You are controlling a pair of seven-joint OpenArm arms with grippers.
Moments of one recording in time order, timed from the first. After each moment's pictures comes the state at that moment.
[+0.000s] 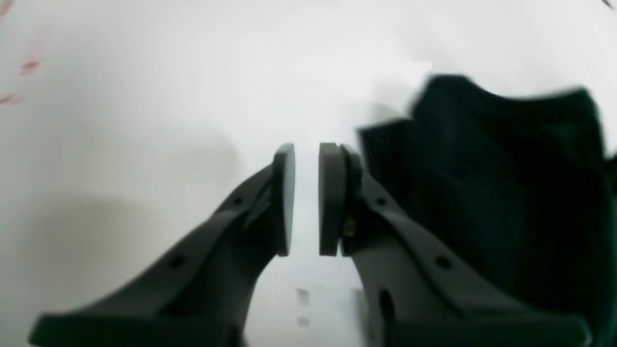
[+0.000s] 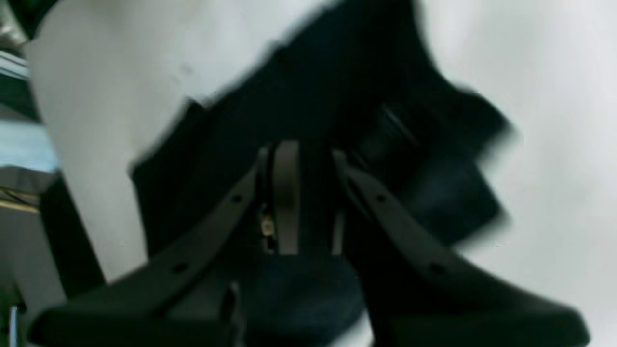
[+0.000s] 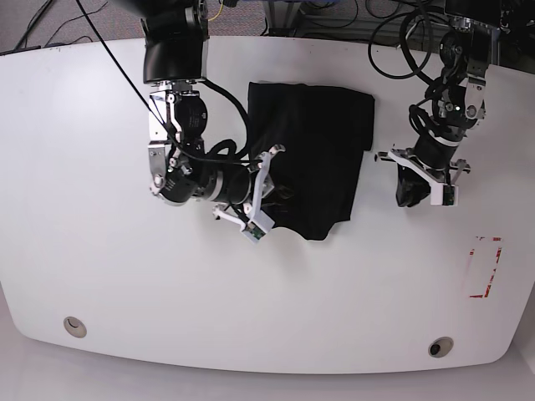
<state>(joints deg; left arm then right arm) 10.6 -24.4 1.7 101.3 -31.2 -0.5 24.1 11.2 -2.5 -2.3 89.1 31.8 40.0 -69.2</state>
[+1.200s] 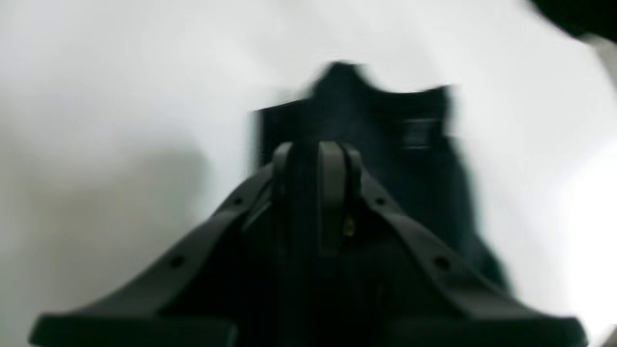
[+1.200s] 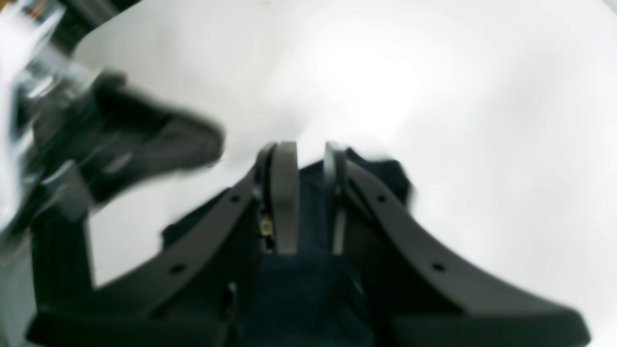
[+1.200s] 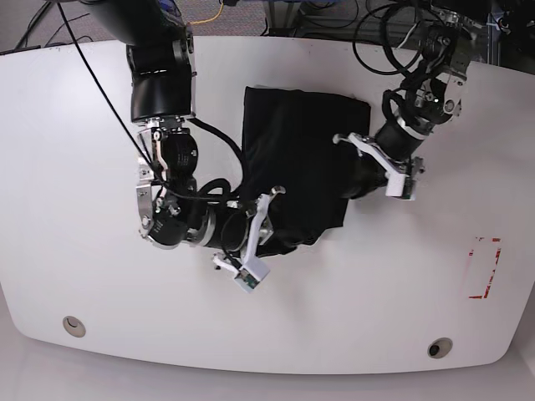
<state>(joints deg) 10.2 -21.6 11.9 104.9 -38.0 -7.6 23.9 21.1 1.7 -4.5 87.6 40.1 40.1 -66.6</state>
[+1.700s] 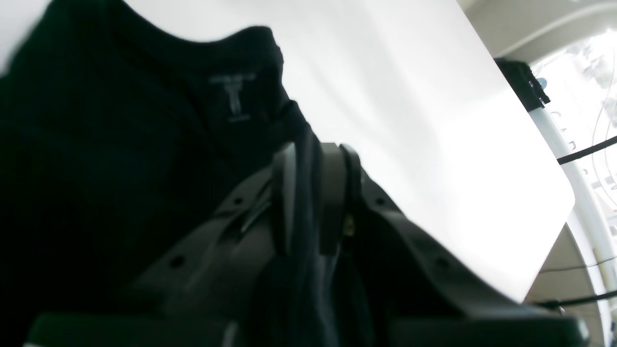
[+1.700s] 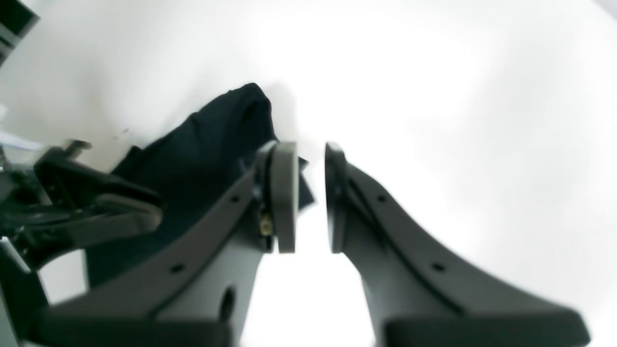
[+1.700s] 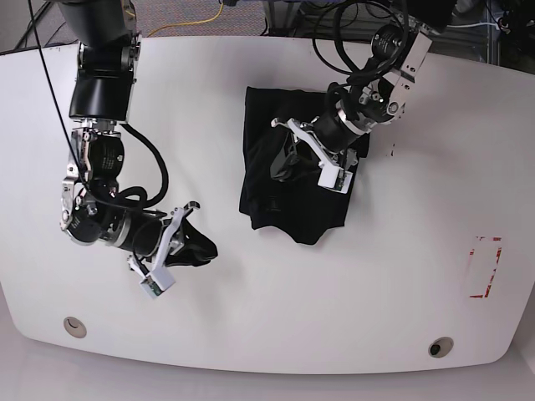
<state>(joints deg) 5.6 -11.7 23.3 94.9 -38.4 -9.3 23.6 20.7 17.5 5.2 87.2 49.2 40.2 -67.5</state>
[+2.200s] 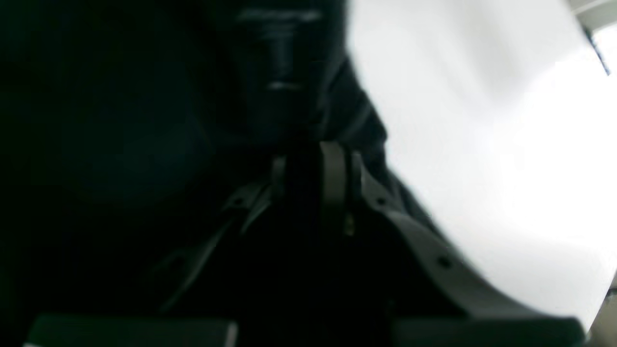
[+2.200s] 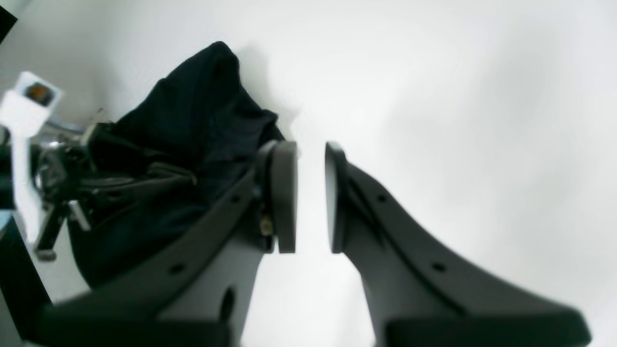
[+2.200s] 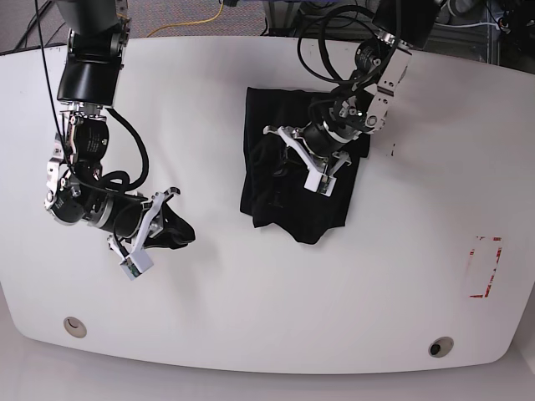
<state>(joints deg) 1.3 -10.0 22.4 82.3 -31.0 -10.4 23.3 15.2 19.5 8.4 89.6 50.3 39.7 -67.9</state>
